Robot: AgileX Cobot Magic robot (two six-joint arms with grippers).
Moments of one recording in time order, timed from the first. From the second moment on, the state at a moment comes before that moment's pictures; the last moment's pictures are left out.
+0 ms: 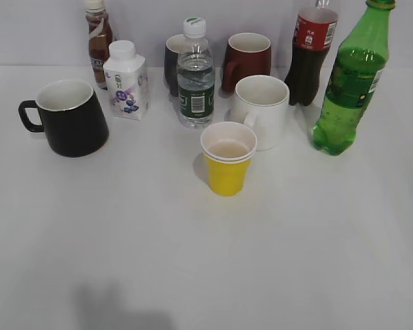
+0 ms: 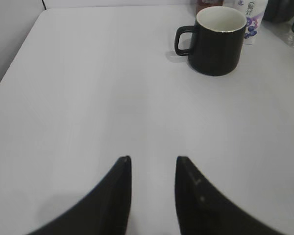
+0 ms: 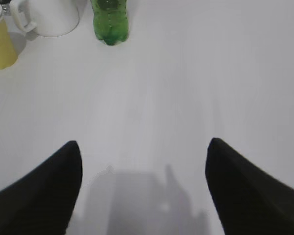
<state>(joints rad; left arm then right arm) -0.09 -0.01 -0.52 0.10 1.07 -0.10 0.13 -0.01 -0.50 0.00 1.04 -0.03</state>
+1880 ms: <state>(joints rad) -0.09 0.16 -0.44 0.10 0.26 -0.10 0.13 -0.01 -0.50 0.01 1.04 -0.03</state>
